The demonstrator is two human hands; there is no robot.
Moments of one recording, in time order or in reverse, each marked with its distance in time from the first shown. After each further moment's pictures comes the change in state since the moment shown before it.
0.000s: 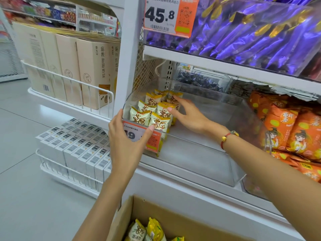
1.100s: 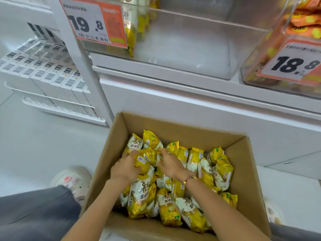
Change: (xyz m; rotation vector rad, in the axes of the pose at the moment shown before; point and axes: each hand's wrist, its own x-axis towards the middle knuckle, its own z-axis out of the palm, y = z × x) left_hand -0.203 -0.178 -0.001 0.902 -1.047 -0.420; right_hand -0.284 0.108 0.270 0.041 -0.536 0.528
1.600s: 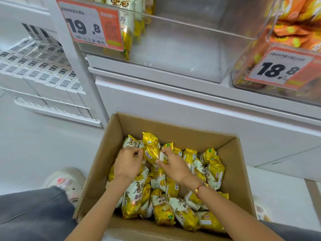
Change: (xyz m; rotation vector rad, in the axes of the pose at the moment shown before) left_hand -0.006 0.024 0.001 -0.328 0.314 0.074; right_hand -0.040 0.002 -0.025 0.090 0.174 -0.035
